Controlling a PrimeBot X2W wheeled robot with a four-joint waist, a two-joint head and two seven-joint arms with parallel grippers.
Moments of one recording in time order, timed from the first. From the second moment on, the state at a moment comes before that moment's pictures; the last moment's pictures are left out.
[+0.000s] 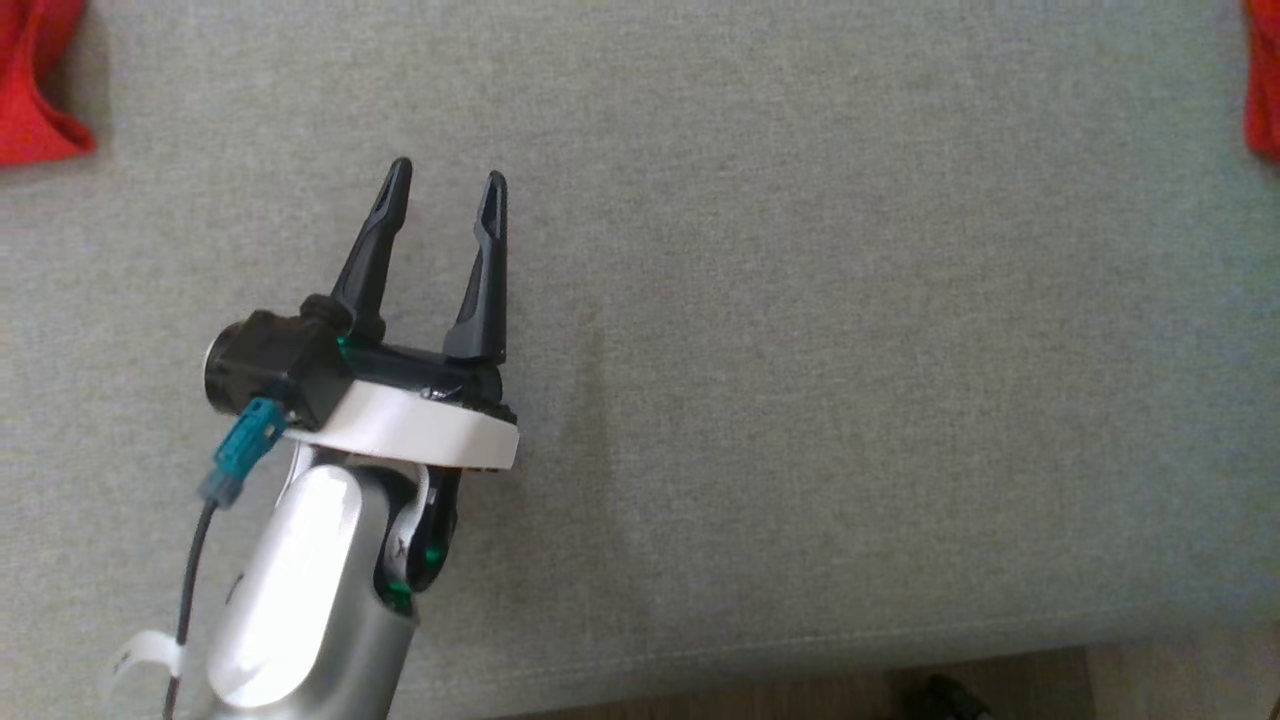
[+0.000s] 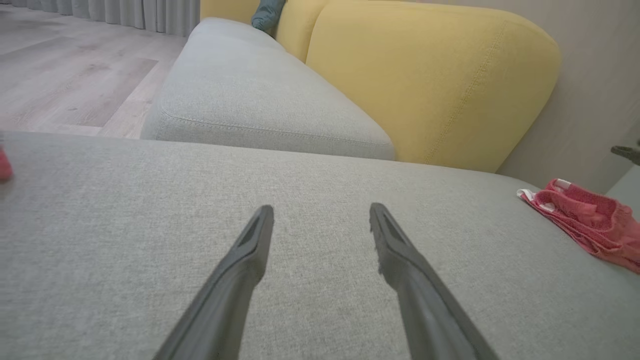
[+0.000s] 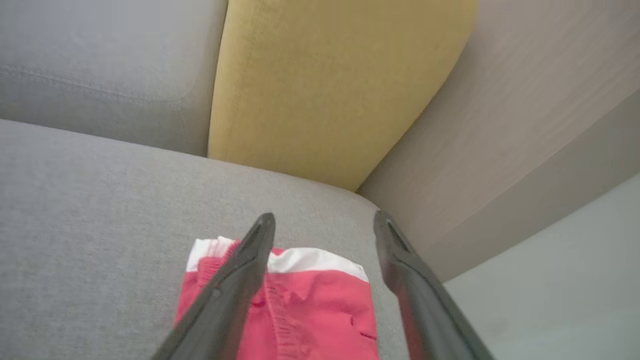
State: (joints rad) left arm -0.33 0.08 -0.34 0.06 -0.28 0.03 -0.25; right arm -0.88 -0.45 -0.17 0.59 -0.12 0.12 0.18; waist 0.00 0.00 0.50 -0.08
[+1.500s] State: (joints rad) left arm -0.01 0.05 -0.18 0.19 -0.28 0.02 -0.25; right arm -0.07 -0.05 0.04 0.19 0.17 0.12 -0.11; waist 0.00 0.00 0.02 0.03
